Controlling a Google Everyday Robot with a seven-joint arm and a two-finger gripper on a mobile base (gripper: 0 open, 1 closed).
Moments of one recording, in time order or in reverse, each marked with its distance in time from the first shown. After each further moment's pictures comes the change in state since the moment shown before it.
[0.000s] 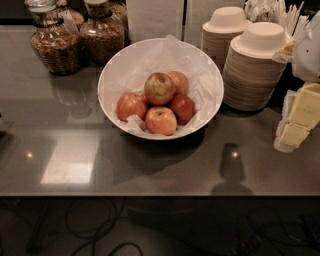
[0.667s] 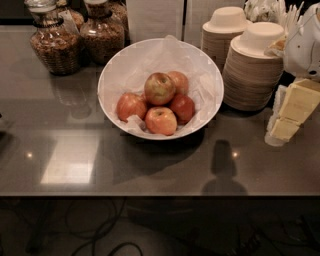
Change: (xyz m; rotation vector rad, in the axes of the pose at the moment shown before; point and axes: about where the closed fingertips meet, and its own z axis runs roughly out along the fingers) arm -0.016 -0.008 0.001 0.018 -0.038 -0.029
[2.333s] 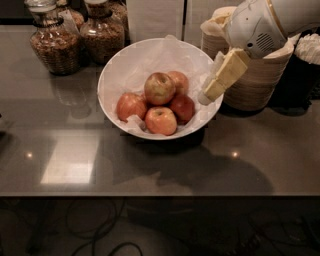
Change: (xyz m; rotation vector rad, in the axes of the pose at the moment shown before) arm -0.125 -0.054 0.026 -0.055 -0.571 -0.073
